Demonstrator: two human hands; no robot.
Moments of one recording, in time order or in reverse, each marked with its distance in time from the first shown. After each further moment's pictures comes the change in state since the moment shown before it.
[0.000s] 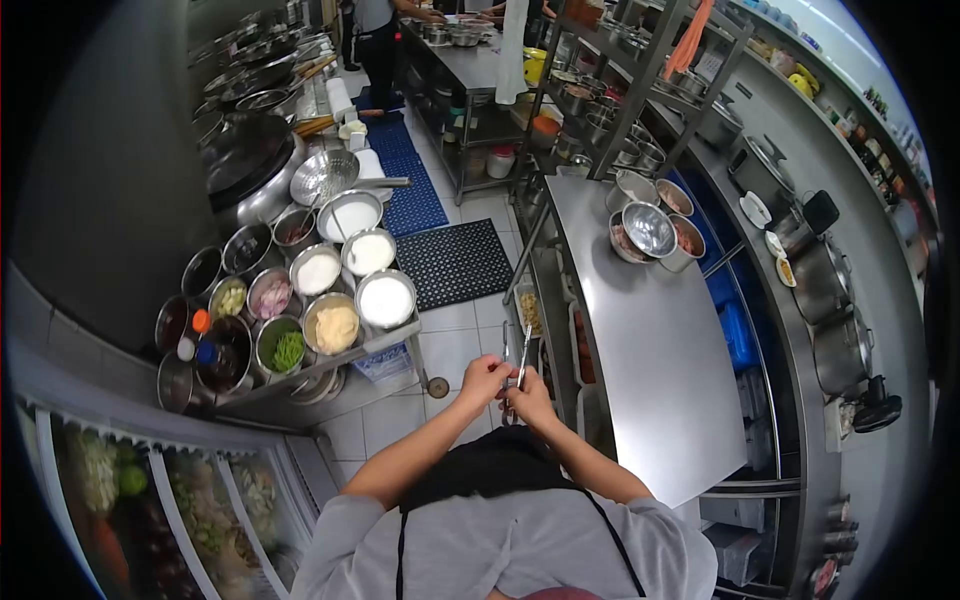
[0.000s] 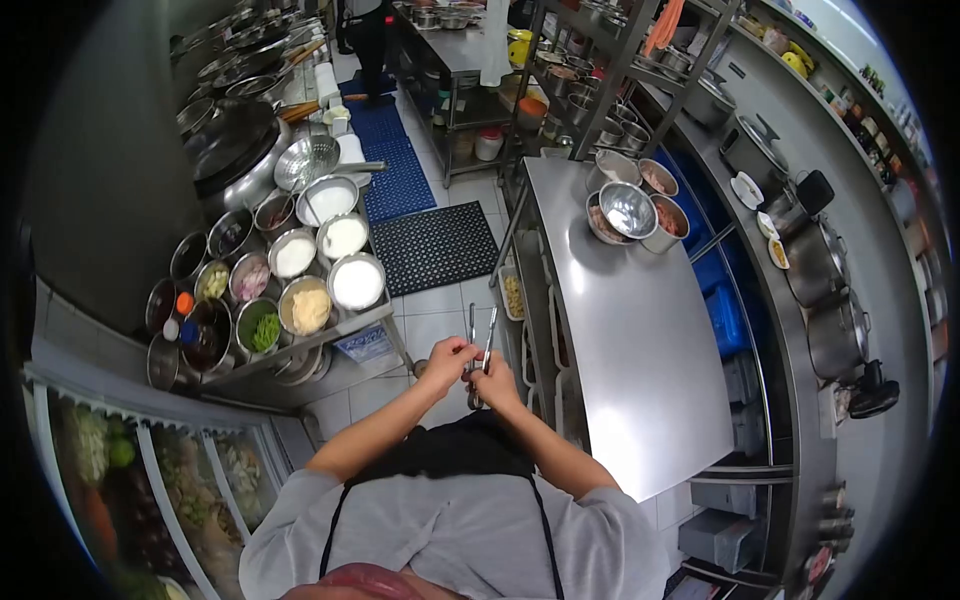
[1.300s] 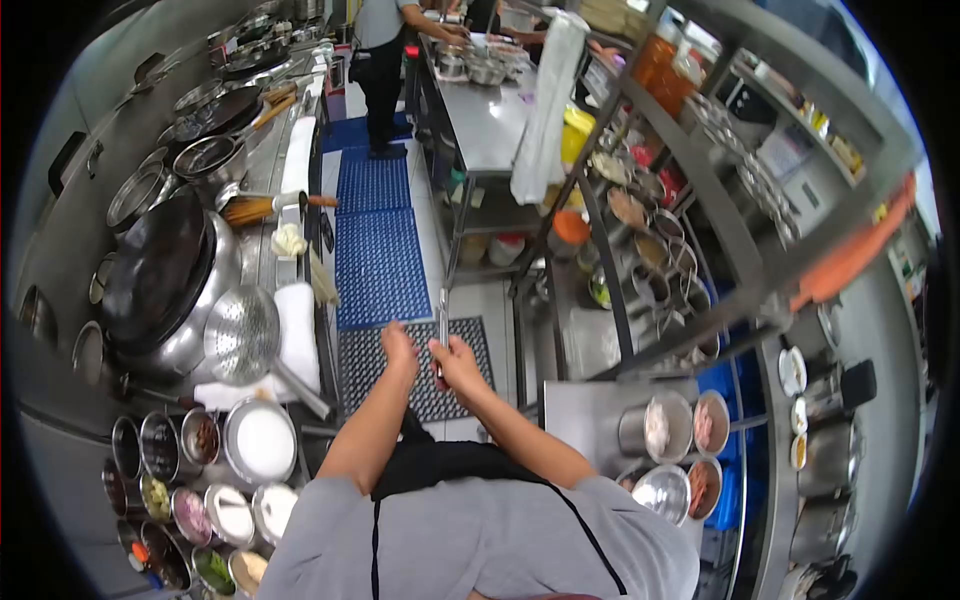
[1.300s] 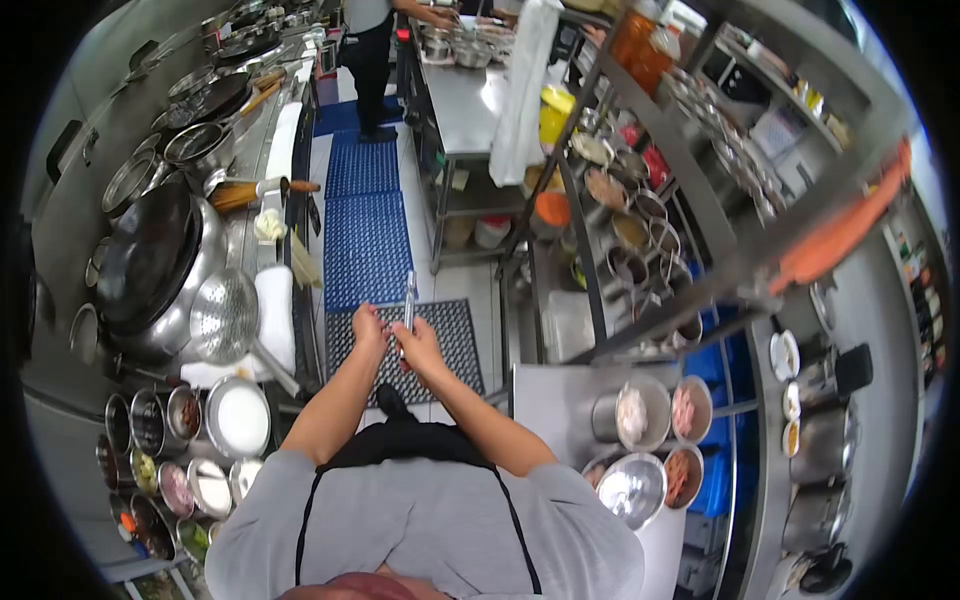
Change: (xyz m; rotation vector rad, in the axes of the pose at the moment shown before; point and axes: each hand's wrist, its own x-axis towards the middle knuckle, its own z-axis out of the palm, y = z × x) left_hand 0.626 0.199 -0.170 -0.604 0.751 0.038; right_hand 0.584 -0.270 -0.026 0.219 -0.188 0.037
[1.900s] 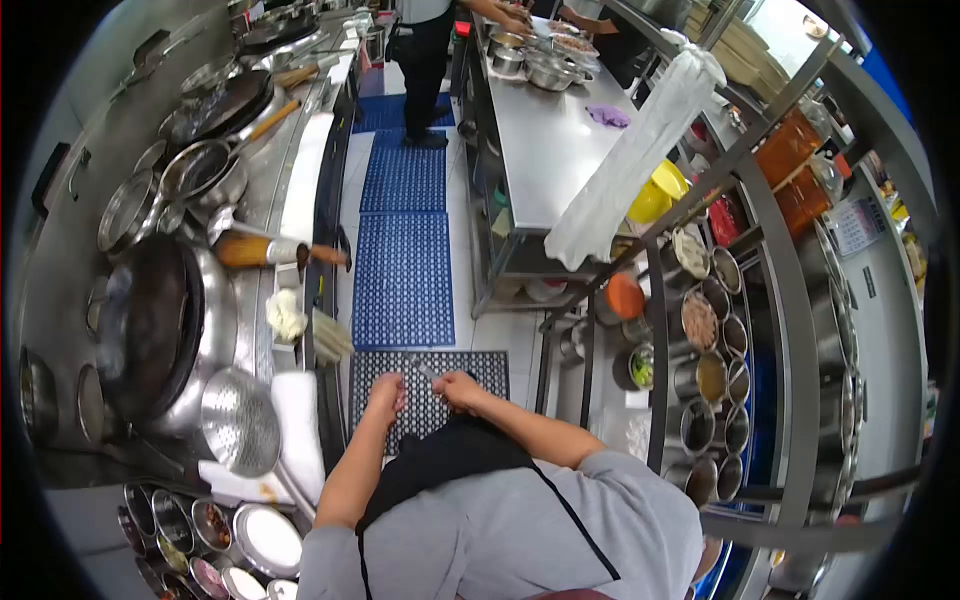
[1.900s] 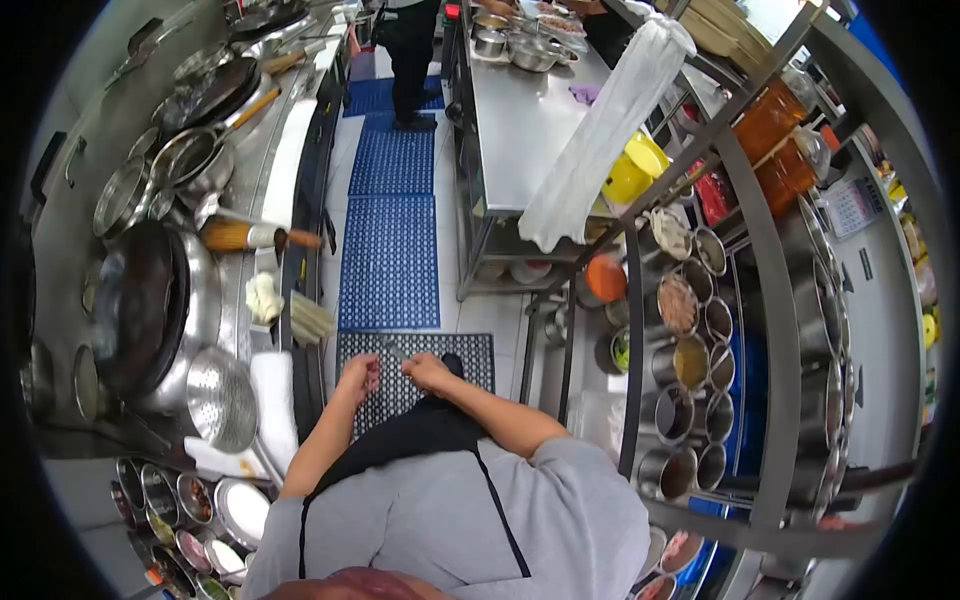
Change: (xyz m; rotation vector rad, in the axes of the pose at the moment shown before) left_hand 0.153 0.062 -0.011 0.223 -0.210 -0.292; right_hand 0.296 0.021 -0.009 -0.487 -0.402 0.375
